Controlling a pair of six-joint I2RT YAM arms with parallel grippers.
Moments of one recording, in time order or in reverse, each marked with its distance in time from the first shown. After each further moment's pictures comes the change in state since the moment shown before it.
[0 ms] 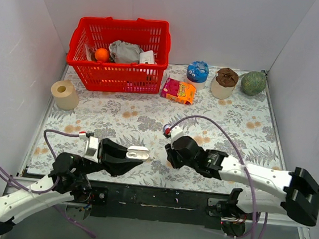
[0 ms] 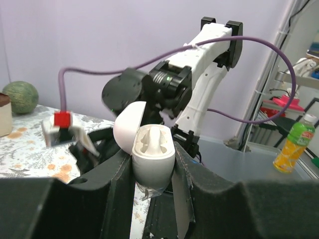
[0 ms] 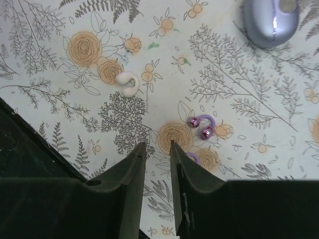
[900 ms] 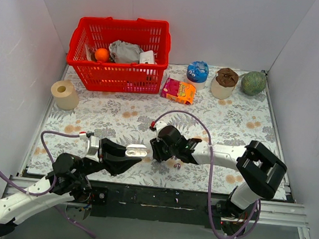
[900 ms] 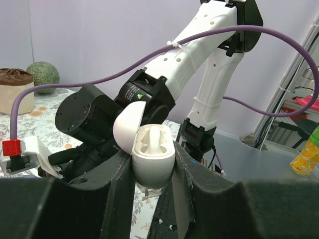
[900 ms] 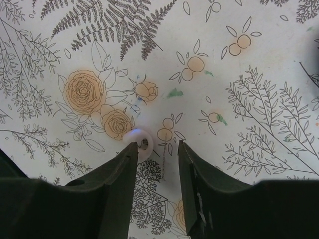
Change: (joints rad) left arm 0.000 -0.097 0.000 -0.164 -0.106 0.024; right arm -0.119 0.472 0.135 0.238 -0.231 0.005
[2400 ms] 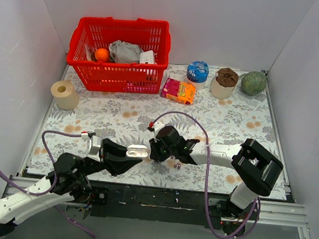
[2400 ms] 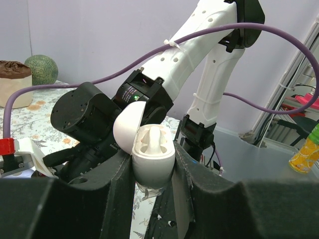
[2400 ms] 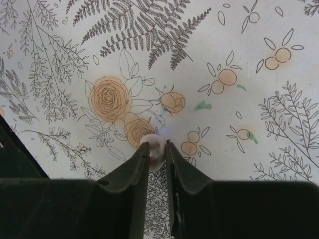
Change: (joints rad) left arm 0.000 0.005 -0.005 -0.014 0.000 -0.010; right arm -0.001 0.047 -0.011 0.099 -0.098 0.025
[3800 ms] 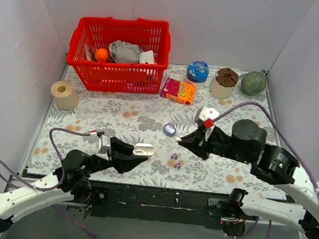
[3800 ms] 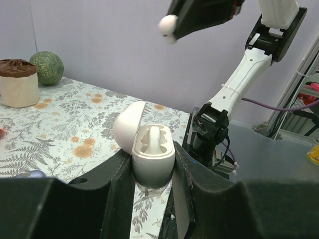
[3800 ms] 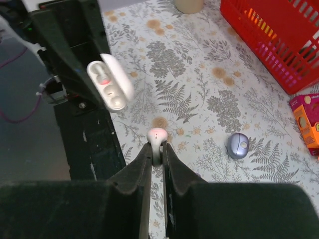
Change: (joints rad) left arm 0.000 0.129 -0.012 0.105 0.006 0.056; right arm 0.051 -0.767 0.376 -0.653 0.006 -0.338
